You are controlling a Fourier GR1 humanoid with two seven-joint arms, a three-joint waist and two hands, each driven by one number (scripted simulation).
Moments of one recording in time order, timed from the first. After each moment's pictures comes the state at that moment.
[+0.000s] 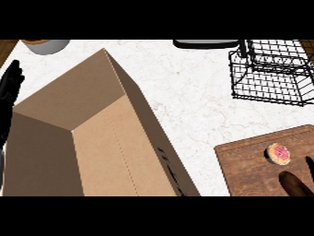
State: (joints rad) left arm -0.17 0.40 0.07 -1.61 -0.11 0.12 0.12; right arm 0.42 -0.63 0.25 -2.05 0.91 0.12 0.77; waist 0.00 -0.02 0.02
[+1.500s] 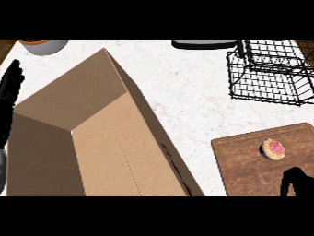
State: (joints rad) left arm -0.18 0.36 0.11 -1.62 -0.16 0.09 0.13; right arm 0.33 -0.57 0.29 -1.85 0.90 0.12 0.59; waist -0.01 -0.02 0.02
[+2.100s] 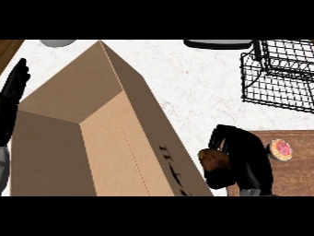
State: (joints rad) left arm -0.19 0.35 0.10 -1.61 -0.17 0.04 0.13; right arm -0.07 -0.14 0.43 -1.88 0.91 0.07 0.81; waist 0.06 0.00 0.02
